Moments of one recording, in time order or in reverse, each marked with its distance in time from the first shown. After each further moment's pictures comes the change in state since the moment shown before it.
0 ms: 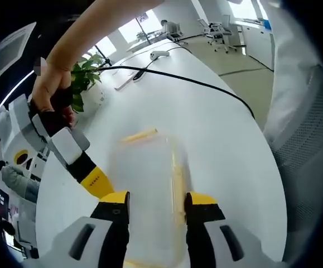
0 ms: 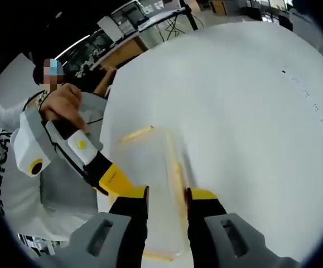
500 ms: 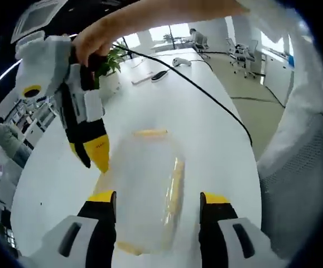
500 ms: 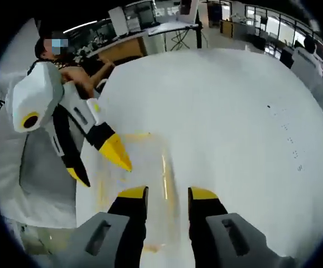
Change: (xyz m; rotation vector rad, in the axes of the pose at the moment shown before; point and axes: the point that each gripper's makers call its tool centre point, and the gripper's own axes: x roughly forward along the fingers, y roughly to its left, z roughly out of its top) left arm -0.033 0.011 -0.009 -0.341 -0.033 -0.002; right arm -0.034 -0.002 0.014 -0.191 -0.083 -0.196
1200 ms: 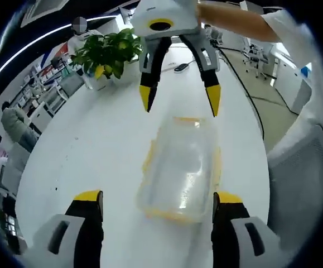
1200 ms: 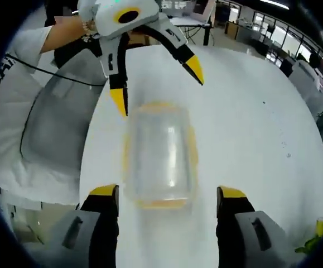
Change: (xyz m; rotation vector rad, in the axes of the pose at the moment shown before) left arm -0.020 0.049 -0.021 0.007 0.167 -0.027; right arm -0.024 0.037 -0.056 -0.092 0.111 -0.063
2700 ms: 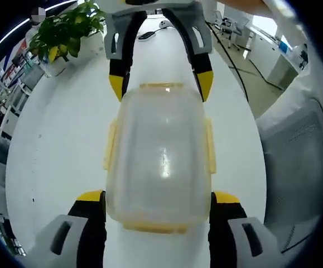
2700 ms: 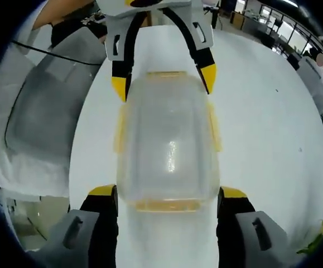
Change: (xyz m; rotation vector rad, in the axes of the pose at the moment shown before) left arm 0.041 -0.023 -0.022 0.123 0.174 -0.178; right arm 0.043 0.007 -0.020 -0.036 0.098 -0.009
